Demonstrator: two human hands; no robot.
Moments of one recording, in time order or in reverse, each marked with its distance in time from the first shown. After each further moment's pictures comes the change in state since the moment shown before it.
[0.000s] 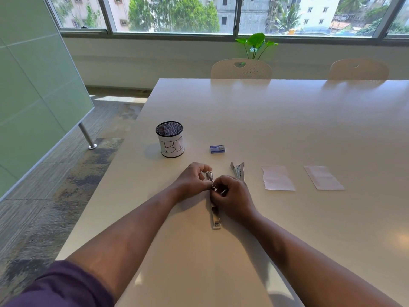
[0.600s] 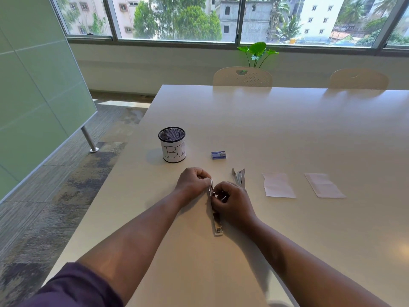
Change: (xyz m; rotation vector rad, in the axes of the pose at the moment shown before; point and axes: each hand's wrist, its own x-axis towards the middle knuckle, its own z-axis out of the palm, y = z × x) left_hand 0.007 0.001 0.008 -0.054 0.223 -0.089; right_hand -0.001 -0.006 0.000 0.009 0.002 0.051
